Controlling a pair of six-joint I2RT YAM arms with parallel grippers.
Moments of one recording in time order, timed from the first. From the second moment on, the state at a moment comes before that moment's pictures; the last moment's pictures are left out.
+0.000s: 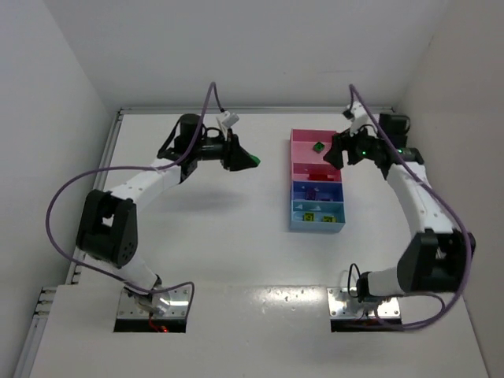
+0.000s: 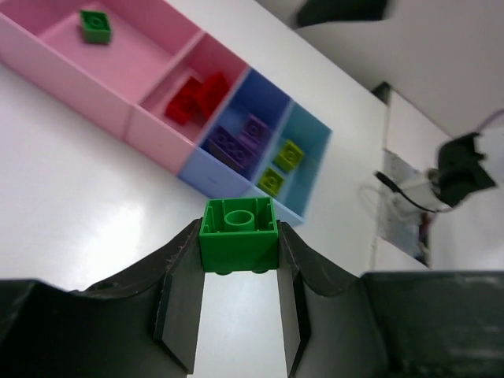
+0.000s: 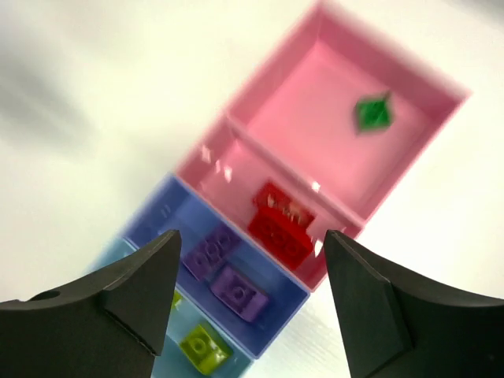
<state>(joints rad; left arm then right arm) -0.33 1.58 1.10 0.14 0.97 -0.21 -0.04 1.48 1.14 -0.41 -0.57 -0.37</state>
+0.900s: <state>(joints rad) -0.56 2.49 2.09 0.03 0.54 -0.16 -0.28 1.11 0.98 -0.34 -0.70 0.02</state>
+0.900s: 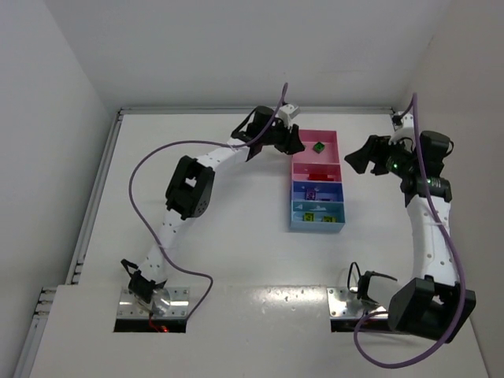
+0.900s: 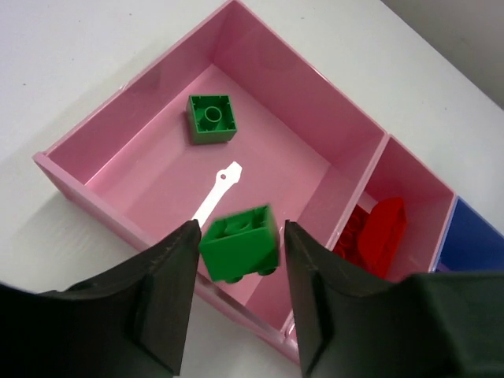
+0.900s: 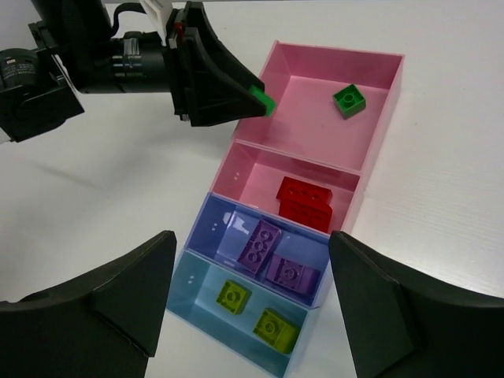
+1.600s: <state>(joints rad) -0.50 1.82 1.62 -0.20 0.39 -0.11 -0.20 1.34 1.04 -0.33 -0.80 0.04</state>
